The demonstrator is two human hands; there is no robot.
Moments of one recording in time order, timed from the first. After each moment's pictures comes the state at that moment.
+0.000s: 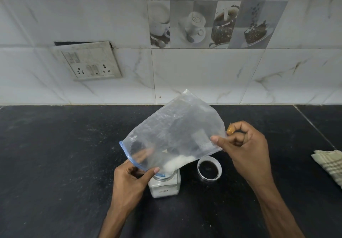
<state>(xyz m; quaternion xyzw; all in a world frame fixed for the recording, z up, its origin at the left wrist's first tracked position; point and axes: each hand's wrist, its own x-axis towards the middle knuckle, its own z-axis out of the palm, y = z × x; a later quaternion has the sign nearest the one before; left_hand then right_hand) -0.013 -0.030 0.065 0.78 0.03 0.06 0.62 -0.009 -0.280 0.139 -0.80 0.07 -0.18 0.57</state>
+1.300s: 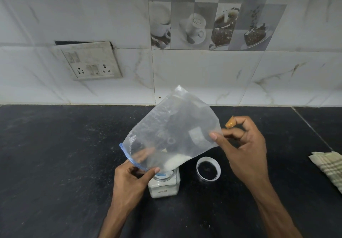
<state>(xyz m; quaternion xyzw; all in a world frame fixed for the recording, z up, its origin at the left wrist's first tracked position) -0.014 -0.031 0.069 0.77 0.03 0.06 0.63 -0.010 -0.270 0.145 -0.78 0.00 -0.24 0.58</state>
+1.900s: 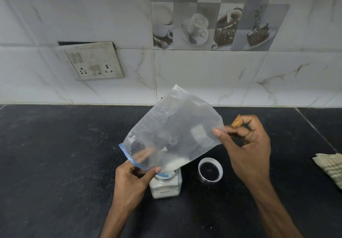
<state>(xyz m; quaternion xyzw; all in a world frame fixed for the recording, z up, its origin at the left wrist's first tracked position) -0.013 -0.029 0.071 0.77 0.02 0.07 0.64 -0.007 -0.265 0.148 -0.76 -0.01 -0.29 0.59</state>
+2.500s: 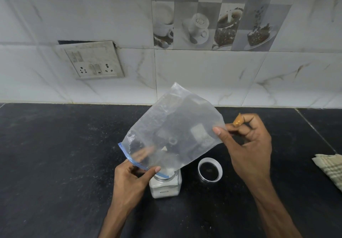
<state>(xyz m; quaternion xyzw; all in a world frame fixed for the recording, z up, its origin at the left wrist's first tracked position) -0.012 -0.027 0.069 0.77 0.01 0.07 0.64 -0.005 -0.264 0.148 -0.76 -0.01 -0.31 0.58</state>
